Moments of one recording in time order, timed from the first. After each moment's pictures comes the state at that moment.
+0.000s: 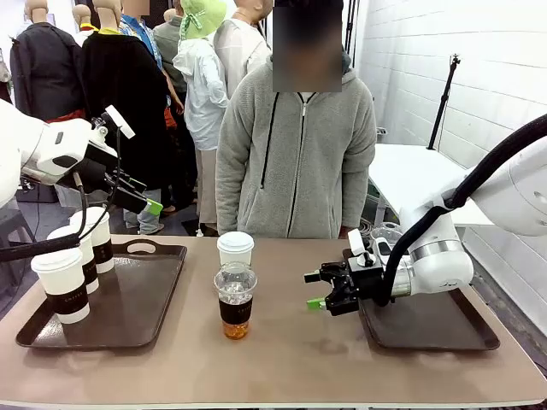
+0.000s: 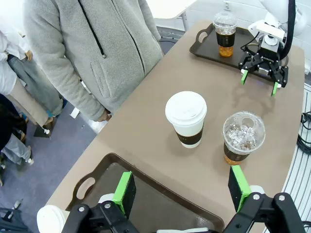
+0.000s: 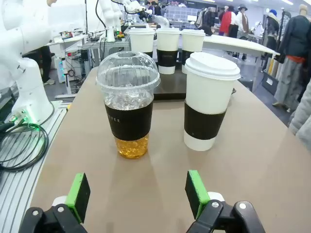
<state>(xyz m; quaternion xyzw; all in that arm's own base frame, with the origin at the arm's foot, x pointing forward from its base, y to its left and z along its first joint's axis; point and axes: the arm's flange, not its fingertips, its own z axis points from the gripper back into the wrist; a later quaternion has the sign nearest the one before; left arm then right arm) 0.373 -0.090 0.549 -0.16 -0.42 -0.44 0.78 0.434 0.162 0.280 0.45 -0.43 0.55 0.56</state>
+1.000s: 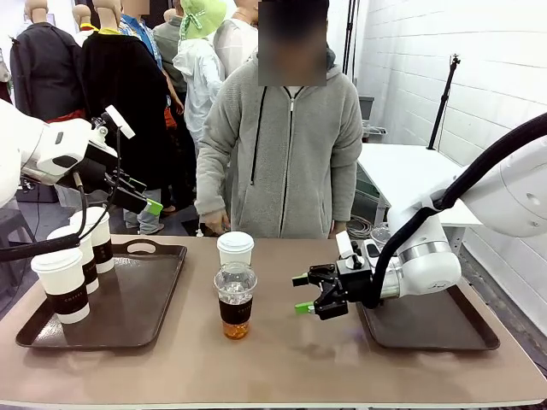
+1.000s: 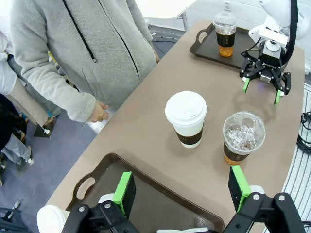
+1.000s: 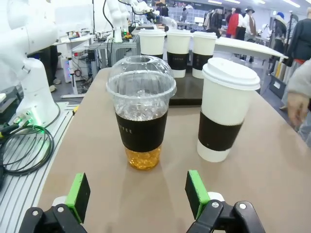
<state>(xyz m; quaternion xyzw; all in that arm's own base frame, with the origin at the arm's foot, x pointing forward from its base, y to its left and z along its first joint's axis) 0.373 -0.090 0.549 -0.16 -0.42 -0.44 0.78 0.424 0.191 0.280 0.46 -0.42 0.56 0.55</state>
